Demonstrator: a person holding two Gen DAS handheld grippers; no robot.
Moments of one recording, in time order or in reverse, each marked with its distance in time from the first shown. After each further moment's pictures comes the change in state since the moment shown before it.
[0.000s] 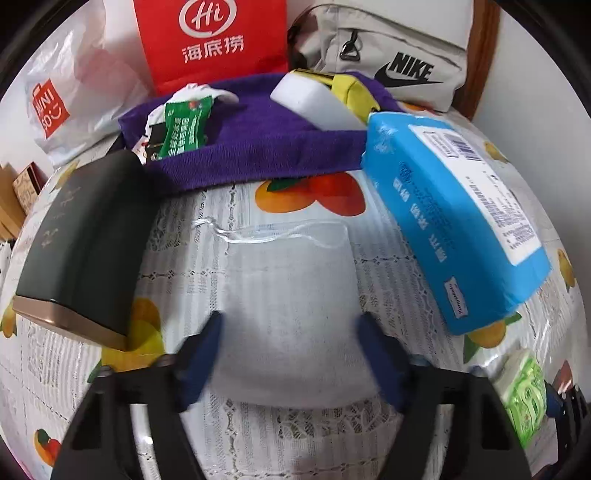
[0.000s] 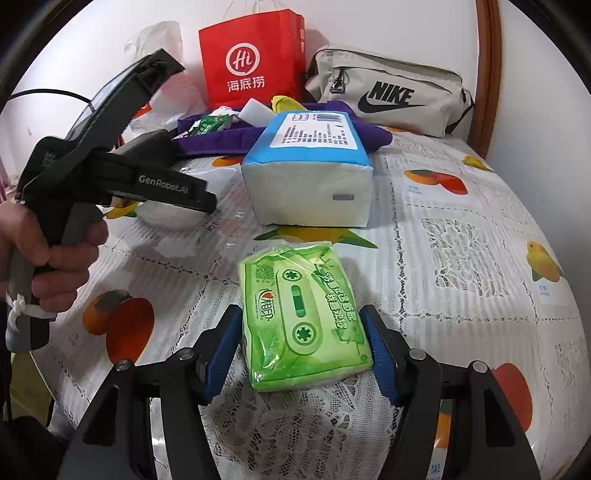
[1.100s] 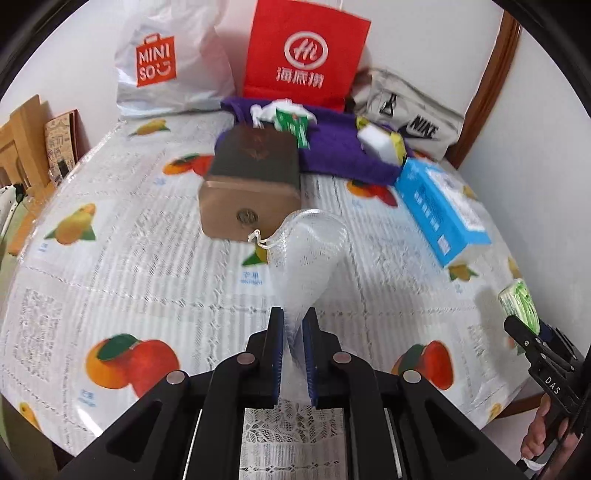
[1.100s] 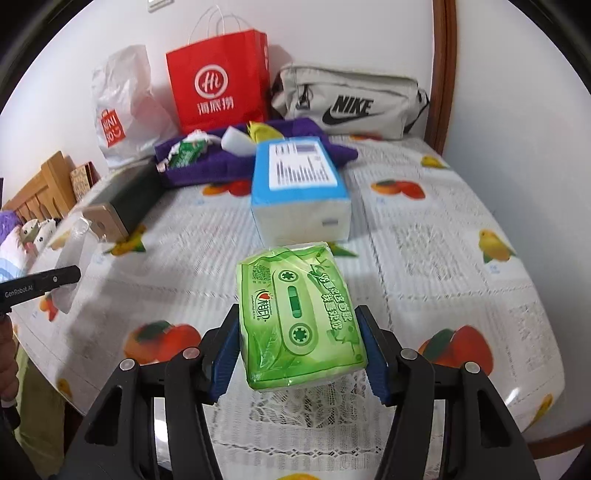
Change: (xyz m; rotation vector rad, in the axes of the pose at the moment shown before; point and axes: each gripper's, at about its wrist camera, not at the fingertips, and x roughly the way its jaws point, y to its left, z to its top) left arm -0.104 0.128 -0.088 -0.168 -0.110 -0.135; right arm -0.062 0.027 0.024 0.139 -0.013 -0.109
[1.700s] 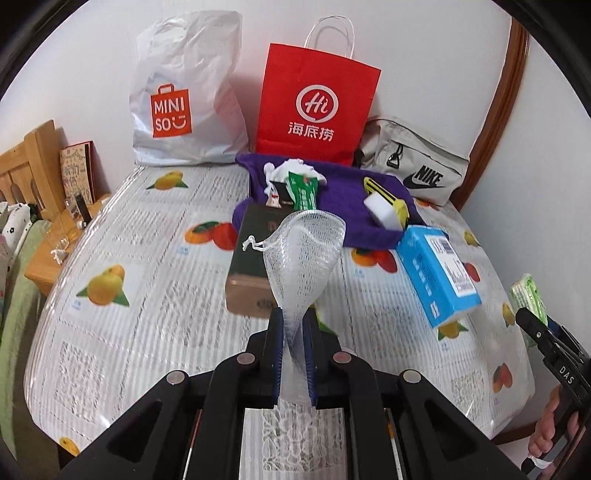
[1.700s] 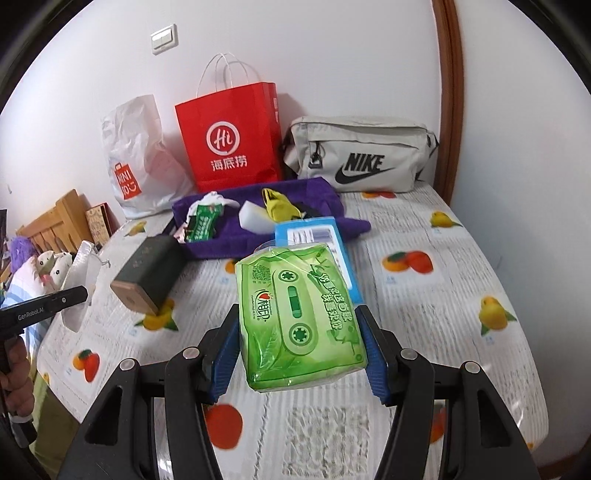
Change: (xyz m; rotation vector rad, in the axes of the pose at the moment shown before) left arm -0.036 0.002 0.059 -0.019 -0.093 0.042; right arm -0.017 0.006 0.078 0.011 -0.095 0.065
